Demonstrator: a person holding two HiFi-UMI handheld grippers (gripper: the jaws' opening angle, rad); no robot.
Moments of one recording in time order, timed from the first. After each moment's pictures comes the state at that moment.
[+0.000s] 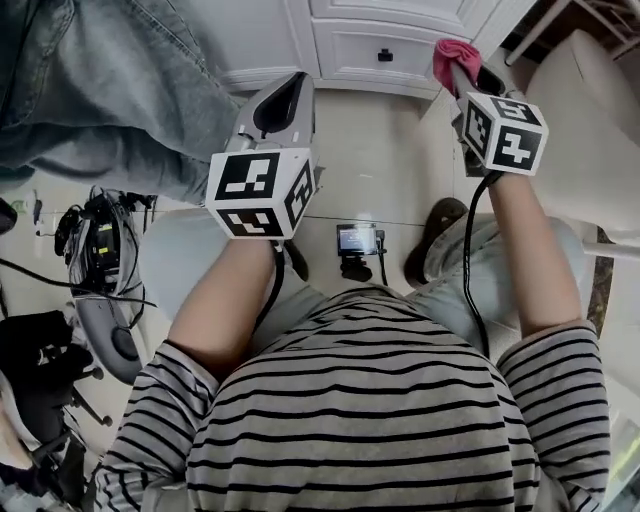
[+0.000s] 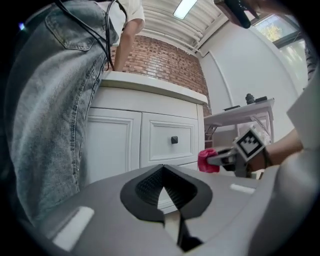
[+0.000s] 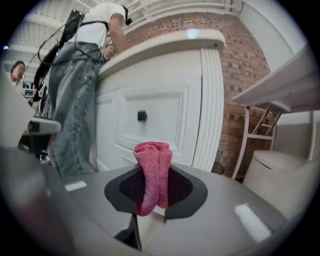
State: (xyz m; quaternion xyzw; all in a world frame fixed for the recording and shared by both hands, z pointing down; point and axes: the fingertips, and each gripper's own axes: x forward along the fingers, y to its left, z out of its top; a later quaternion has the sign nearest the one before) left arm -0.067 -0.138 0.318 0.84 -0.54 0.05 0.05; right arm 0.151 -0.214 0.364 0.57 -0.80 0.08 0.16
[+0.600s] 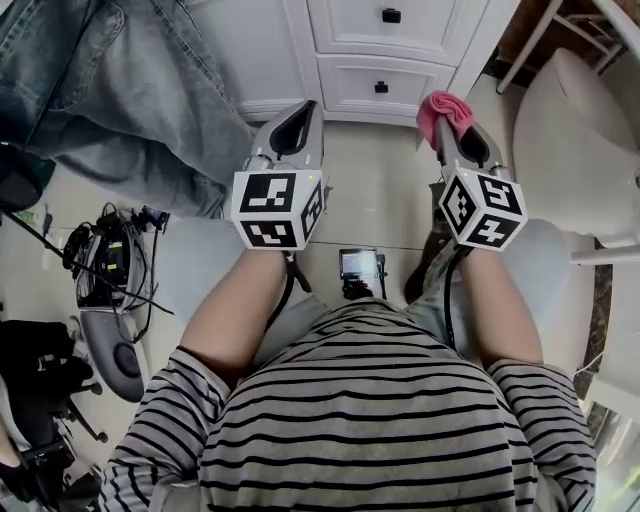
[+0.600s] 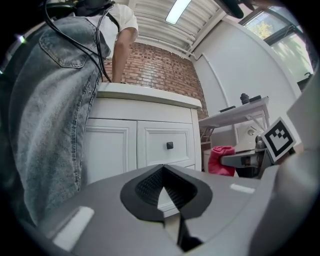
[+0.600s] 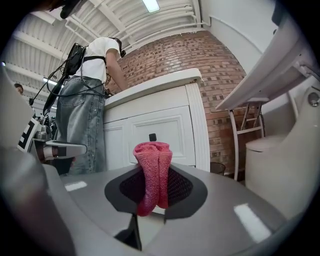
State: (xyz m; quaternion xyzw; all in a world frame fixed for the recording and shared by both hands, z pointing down) left arm -0.057 -0.113 0.297 0.84 -0.54 0.04 0.01; right arm 0.138 -0.124 0.327 0.59 -0.80 0.08 0.01
